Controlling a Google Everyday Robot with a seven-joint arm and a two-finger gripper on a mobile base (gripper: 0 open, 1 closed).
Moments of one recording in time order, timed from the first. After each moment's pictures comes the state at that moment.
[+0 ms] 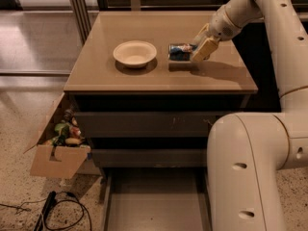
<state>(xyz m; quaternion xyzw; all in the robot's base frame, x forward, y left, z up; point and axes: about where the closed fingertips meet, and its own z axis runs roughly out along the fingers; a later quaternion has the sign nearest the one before) 0.758 -0.168 0.867 -0.62 0.71 0.11 0.30</state>
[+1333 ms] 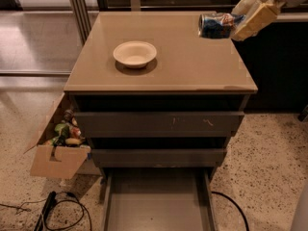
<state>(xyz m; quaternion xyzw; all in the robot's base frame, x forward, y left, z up) 0.629 -0.222 1.016 -0.63 0.70 0.05 0.34</state>
